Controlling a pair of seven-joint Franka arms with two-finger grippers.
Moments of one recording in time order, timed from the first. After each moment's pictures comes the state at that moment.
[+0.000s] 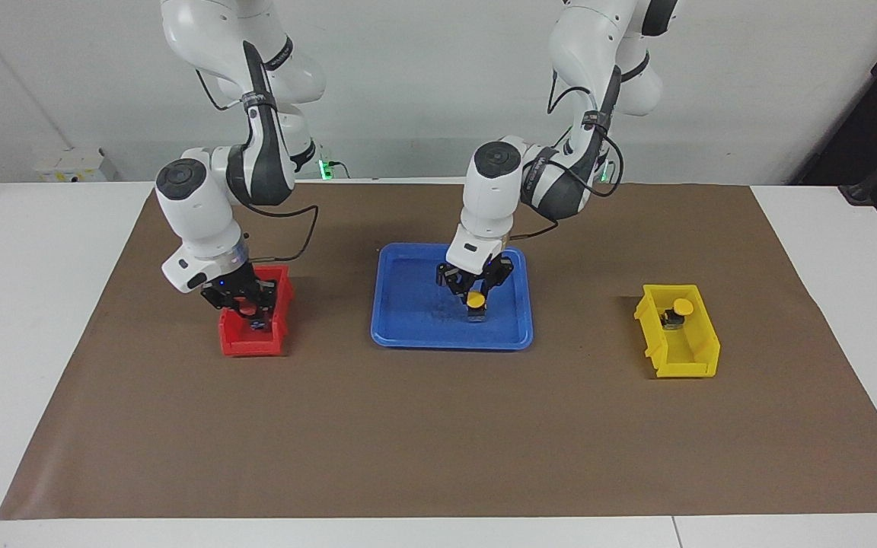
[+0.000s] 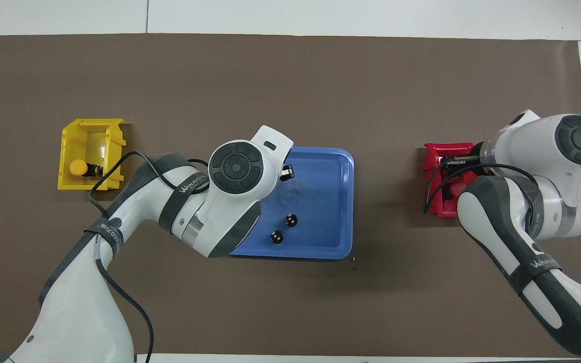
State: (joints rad) left arm -0.69 0.30 -0.01 -1.83 0.03 2.22 -0.87; right arm -0.03 0.11 0.06 -2.17 -0.02 2.34 0.05
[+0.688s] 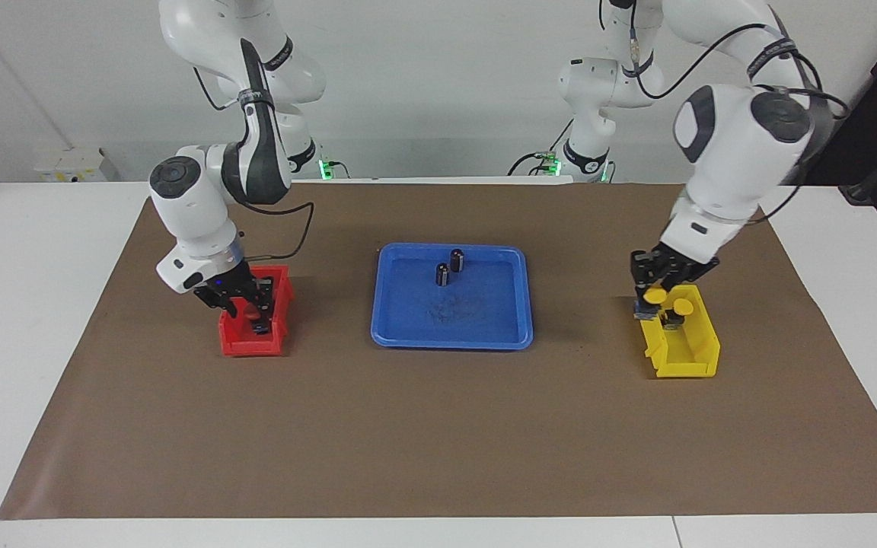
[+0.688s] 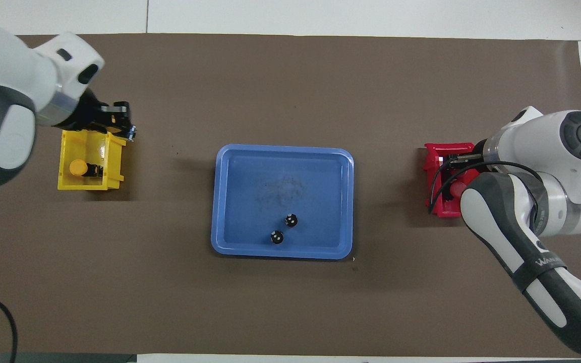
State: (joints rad) left arm -0.12 0.16 0.02 -1.67 -0.05 1.86 0.00; right arm -0.03 0.10 0.06 -2.07 -0.02 2.23 0.01
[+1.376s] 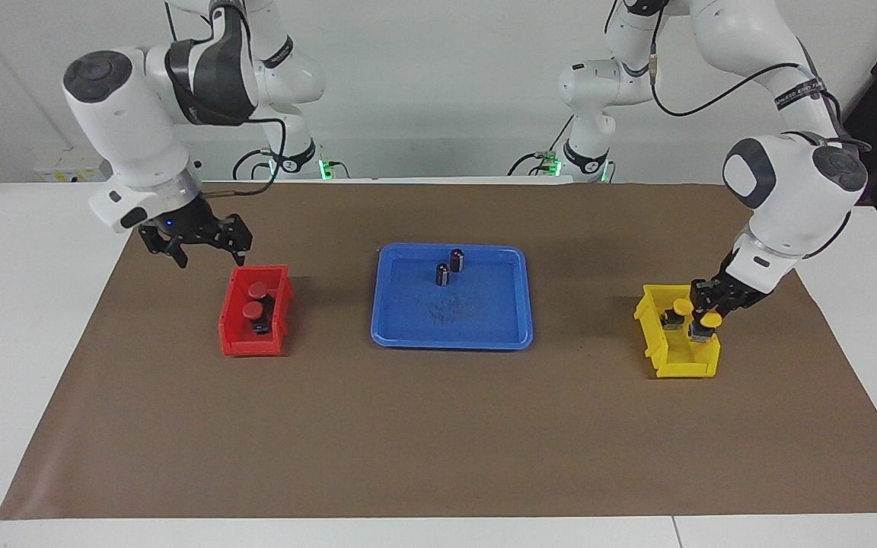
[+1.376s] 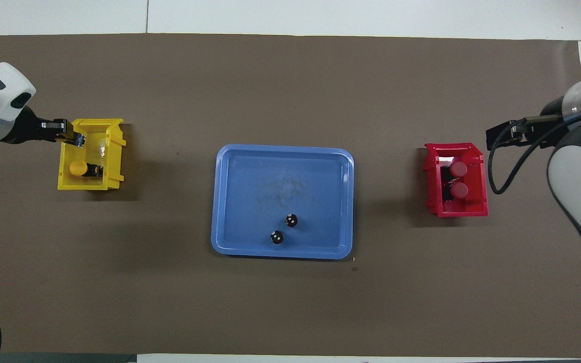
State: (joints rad) left arm -0.01 0.19 0.02 -1.86 -0.05 2.11 0.10; right arm -0.04 0.02 0.05 -1.66 -0.02 1.65 0.01
